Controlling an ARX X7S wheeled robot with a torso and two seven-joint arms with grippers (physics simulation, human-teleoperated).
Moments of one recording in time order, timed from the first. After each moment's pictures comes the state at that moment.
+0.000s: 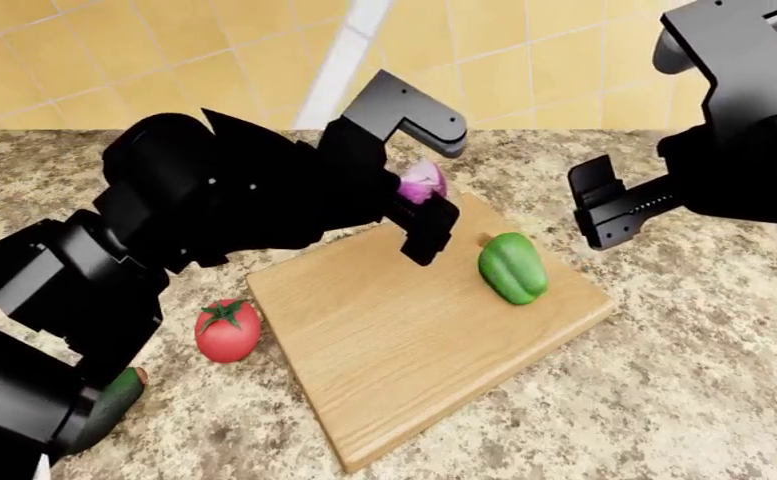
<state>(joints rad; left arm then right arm) -1.50 -0.23 1.02 -0.36 -1.16 -1.01 -0.18 1.79 0.85 -1.03 0.06 1.99 1.33 0.83</state>
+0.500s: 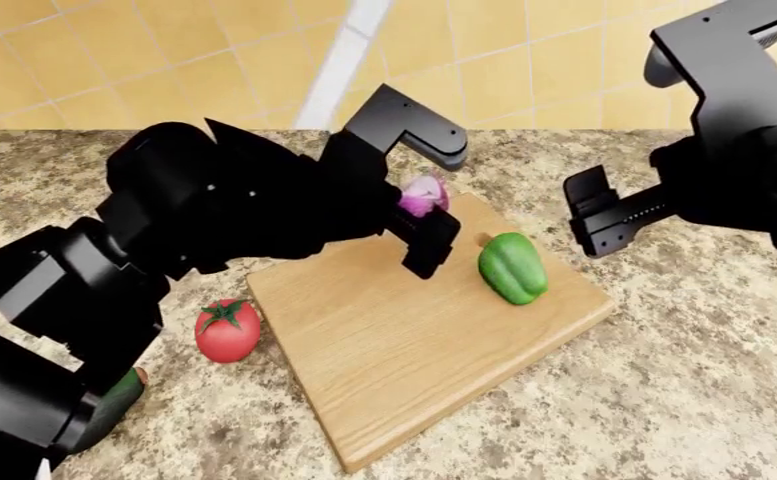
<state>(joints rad) -1.49 -0.23 1.02 -0.35 -1.19 -1.03 -0.19 1.76 0.85 -1.04 0.05 1.96 1.32 0.82</state>
